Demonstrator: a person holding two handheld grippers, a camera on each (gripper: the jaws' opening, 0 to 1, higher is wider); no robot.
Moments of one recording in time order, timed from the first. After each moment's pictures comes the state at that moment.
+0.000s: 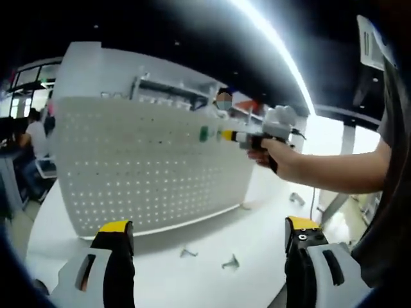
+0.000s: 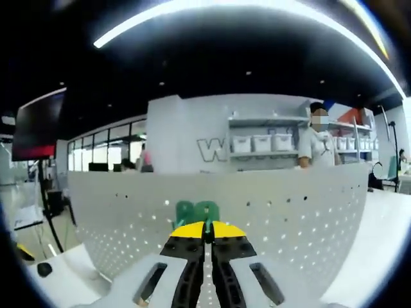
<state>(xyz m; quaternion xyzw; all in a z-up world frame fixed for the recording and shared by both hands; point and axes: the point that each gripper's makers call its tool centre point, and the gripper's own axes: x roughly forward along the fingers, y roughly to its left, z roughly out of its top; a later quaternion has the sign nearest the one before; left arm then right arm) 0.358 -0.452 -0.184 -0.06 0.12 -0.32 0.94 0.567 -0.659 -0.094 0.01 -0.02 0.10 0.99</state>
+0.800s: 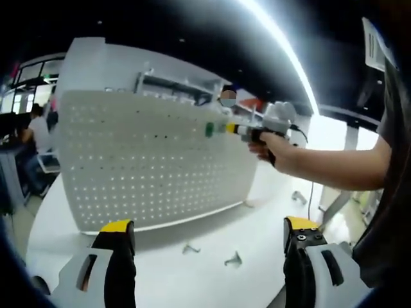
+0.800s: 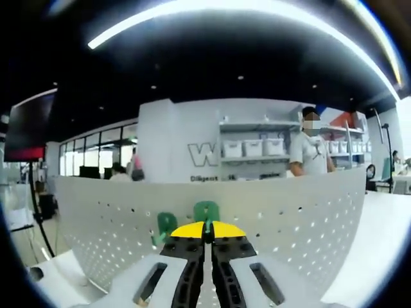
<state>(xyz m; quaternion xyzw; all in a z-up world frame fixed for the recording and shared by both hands) 0.361 -0.446 -0.192 -0.06 0.13 -0.31 0.94 0.581 -0.673 -0.089 0.01 -0.04 0.07 1.00</state>
